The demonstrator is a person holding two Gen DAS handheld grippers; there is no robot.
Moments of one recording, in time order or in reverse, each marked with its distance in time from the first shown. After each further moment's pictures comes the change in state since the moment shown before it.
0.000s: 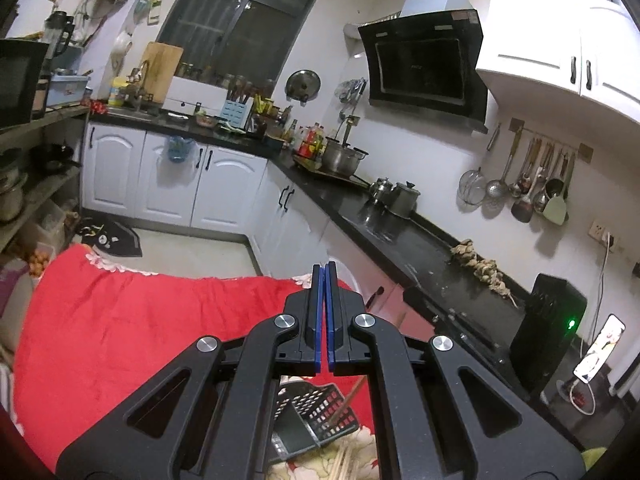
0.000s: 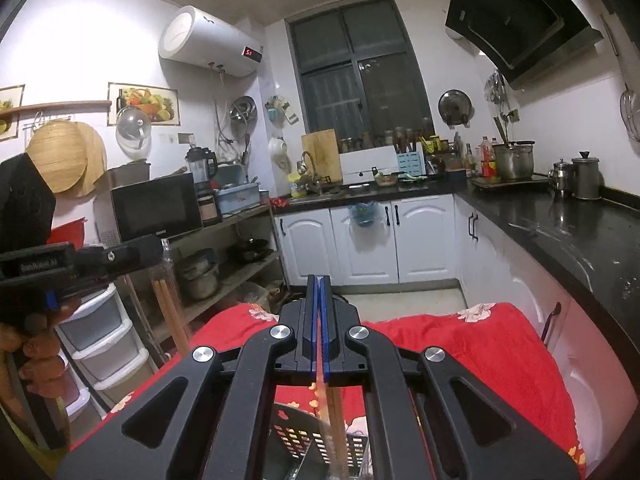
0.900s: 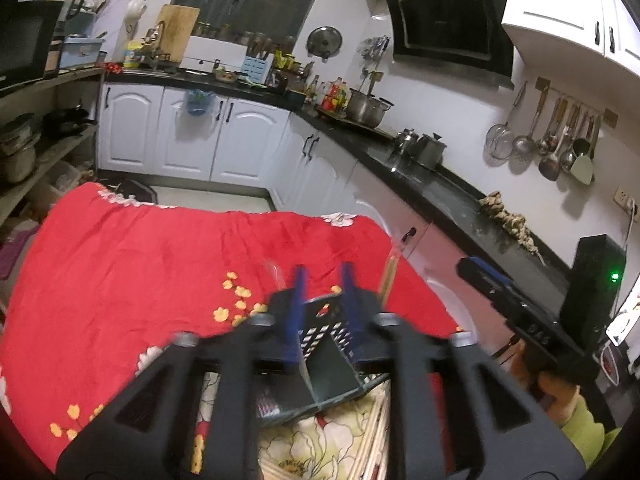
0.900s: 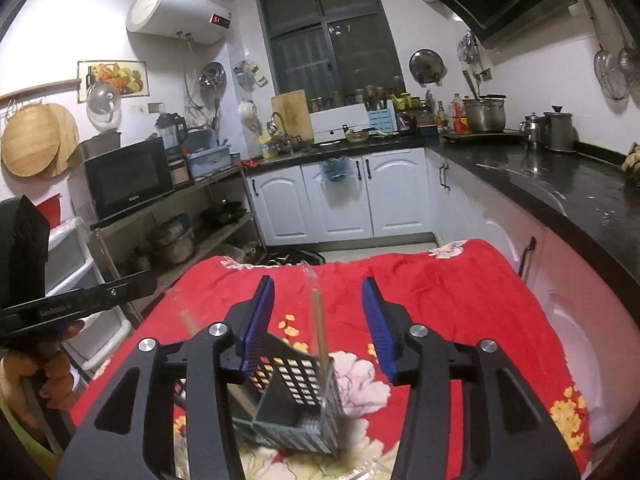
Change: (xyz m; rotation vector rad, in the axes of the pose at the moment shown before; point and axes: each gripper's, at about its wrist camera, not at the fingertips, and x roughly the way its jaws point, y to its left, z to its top) left arm 0.023 0.032 -0.082 -0.011 0.134 0.085; right arm -0.018 -0.021 -0.063 0.041 0.146 -0.103
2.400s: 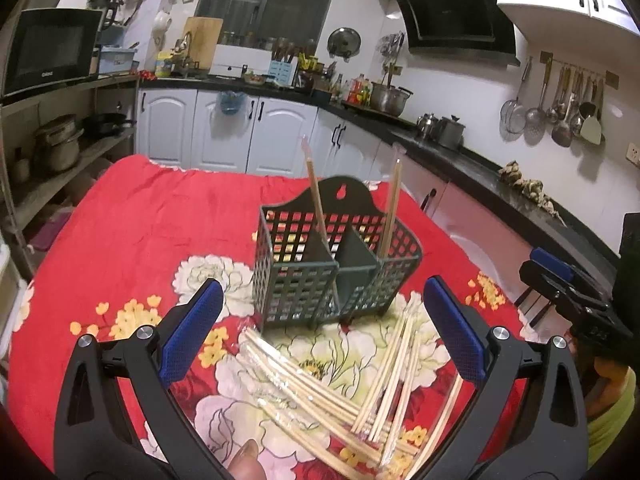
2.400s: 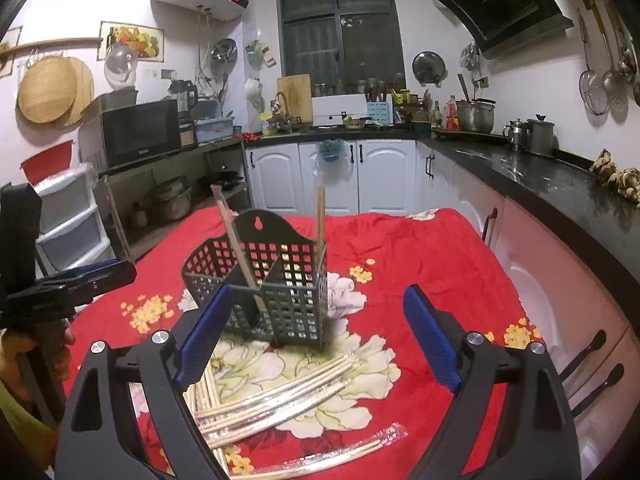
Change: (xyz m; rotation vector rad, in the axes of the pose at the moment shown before) left arm -0.062 -0.013 -0.111 0.043 -0.016 0.133; right arm -0.095 0.024 -0.086 -0.113 0.055 -0.052
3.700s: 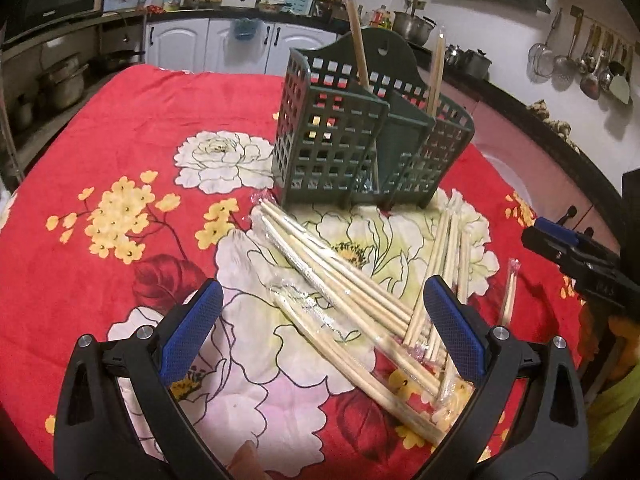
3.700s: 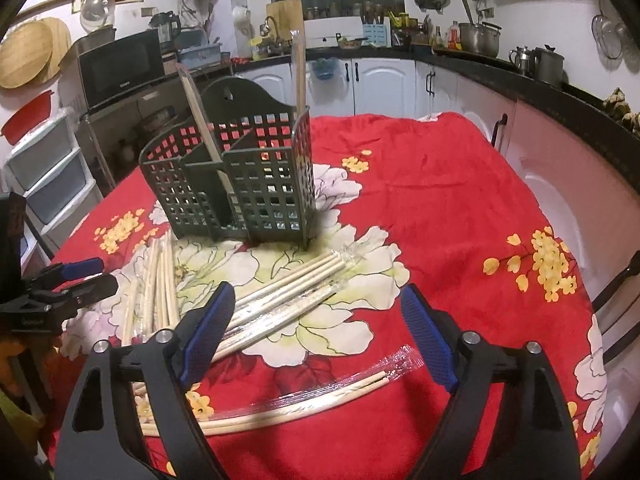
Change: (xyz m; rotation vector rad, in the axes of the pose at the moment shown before) left arm 0.041 0.020 -0.083 -0.034 0.245 0.048; right arm 0.060 -0.019 -0.062 0.044 0.286 0.009
